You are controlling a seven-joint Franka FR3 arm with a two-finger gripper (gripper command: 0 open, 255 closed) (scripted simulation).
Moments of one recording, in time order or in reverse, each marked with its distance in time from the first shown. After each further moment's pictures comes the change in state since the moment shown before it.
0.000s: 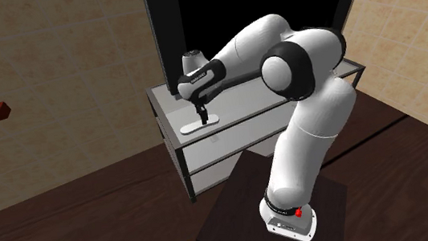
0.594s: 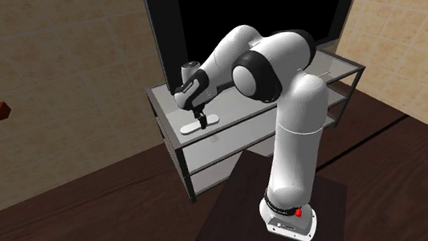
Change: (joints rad) arm 0.001 0.194 -0.009 0.034 0.132 0.140 -0.190
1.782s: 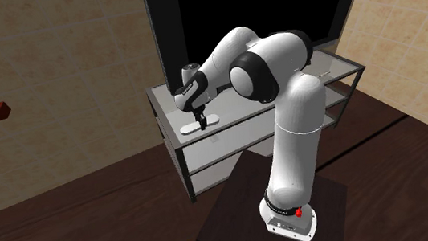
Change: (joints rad) arm -0.002 0.019 0.003 -0.007 0.017 0.022 -0.012
